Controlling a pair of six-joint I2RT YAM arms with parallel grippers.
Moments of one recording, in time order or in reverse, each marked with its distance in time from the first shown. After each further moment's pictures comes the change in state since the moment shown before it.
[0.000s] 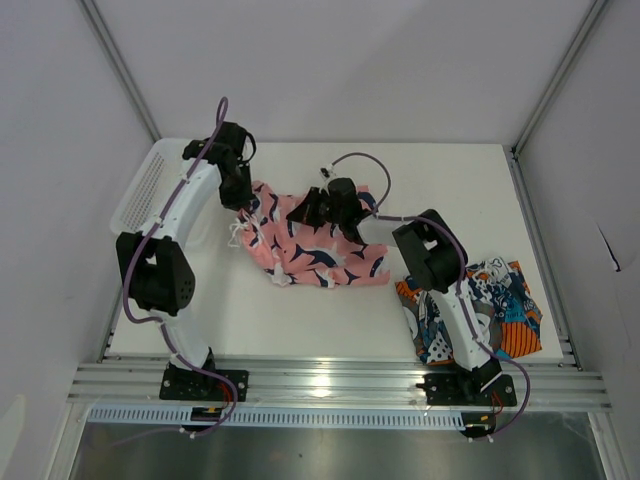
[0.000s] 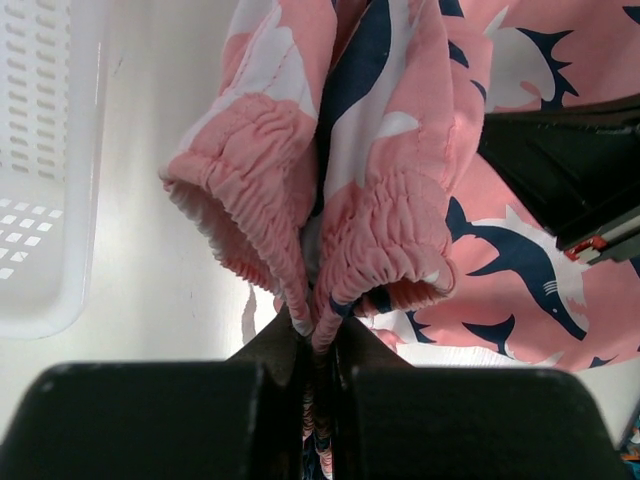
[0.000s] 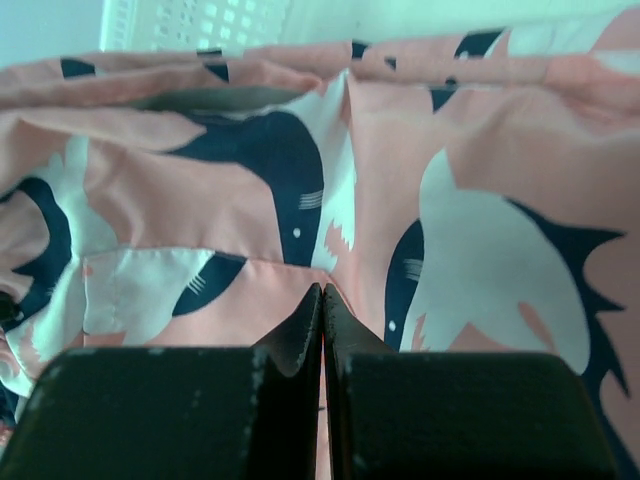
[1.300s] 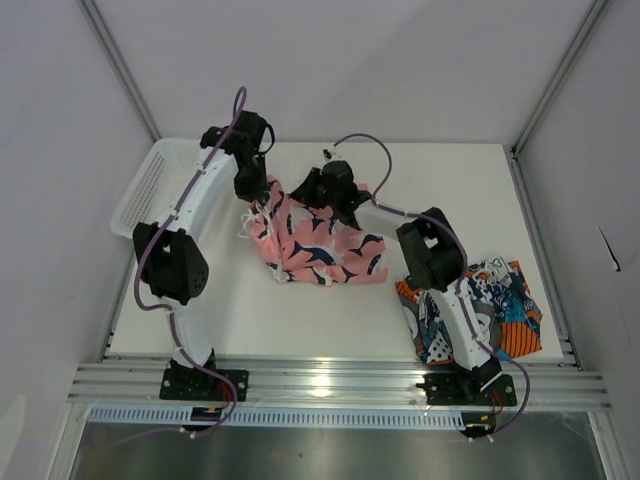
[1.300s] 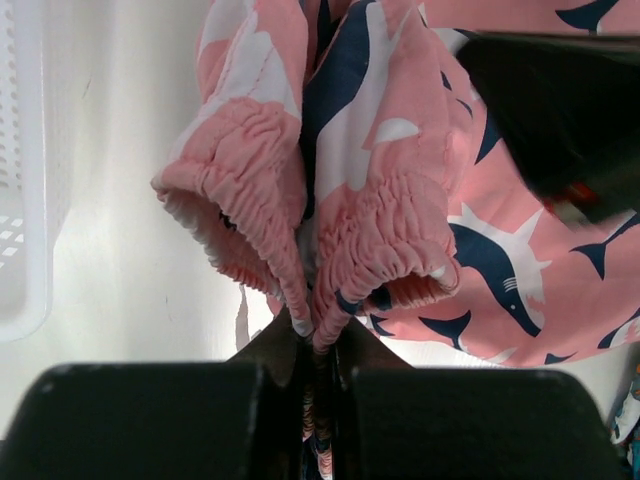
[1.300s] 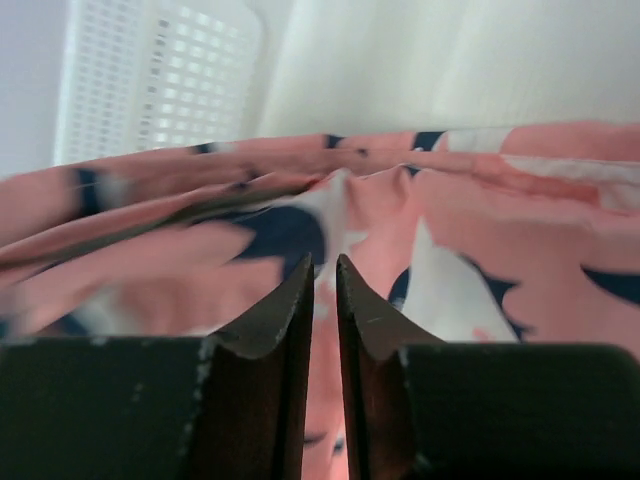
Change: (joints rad) left arm -0.084 0.105 0.198 -0.103 -0.043 -0.044; right arm -0.010 0.056 0.225 -0.196 0.226 -0.041
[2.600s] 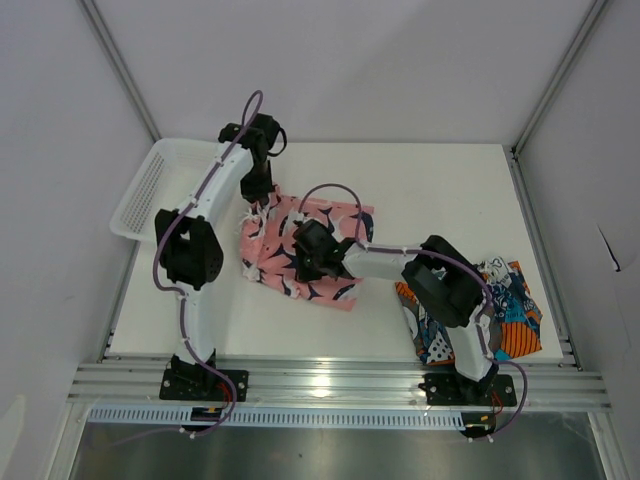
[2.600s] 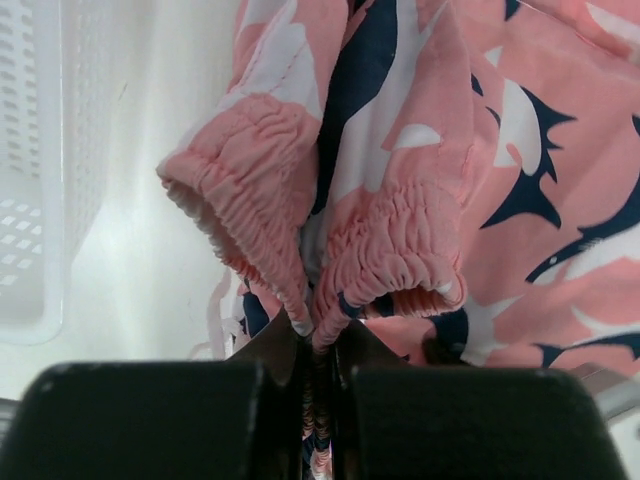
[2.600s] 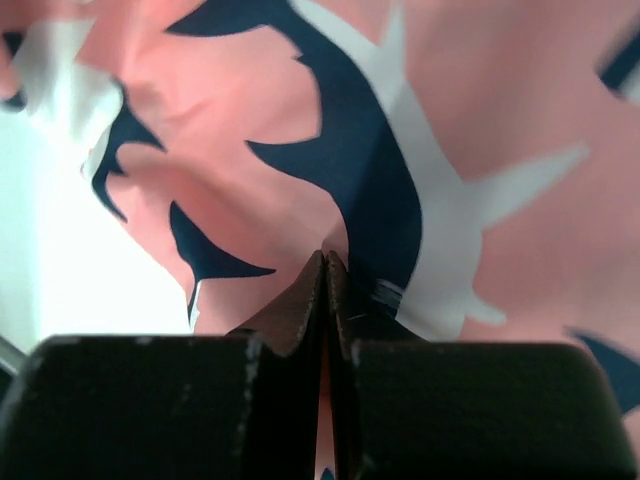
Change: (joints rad) left arm -0.022 0.188 0.181 -0.104 -0.116 -0.042; right arm 0.274 -0.371 -0.470 -0.390 0.172 -0.202
